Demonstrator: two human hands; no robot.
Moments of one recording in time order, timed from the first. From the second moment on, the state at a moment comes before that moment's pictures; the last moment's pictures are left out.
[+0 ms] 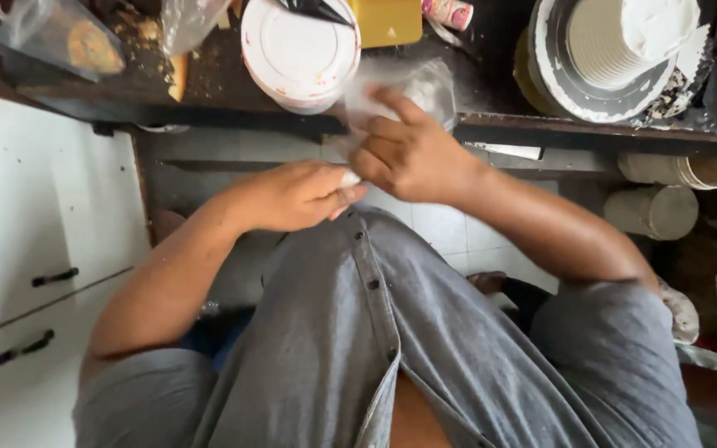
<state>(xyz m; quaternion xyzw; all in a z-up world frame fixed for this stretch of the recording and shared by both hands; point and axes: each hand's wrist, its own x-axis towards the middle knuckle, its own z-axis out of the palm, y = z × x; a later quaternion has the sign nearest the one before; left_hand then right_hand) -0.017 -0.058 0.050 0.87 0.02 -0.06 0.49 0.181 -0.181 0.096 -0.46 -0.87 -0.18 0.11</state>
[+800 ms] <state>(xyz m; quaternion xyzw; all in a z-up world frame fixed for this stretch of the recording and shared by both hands) -0.037 -0.068 0.105 0.94 0.09 0.23 0.22 0.225 -0.191 0.152 -0.47 -0.87 0.03 0.14</state>
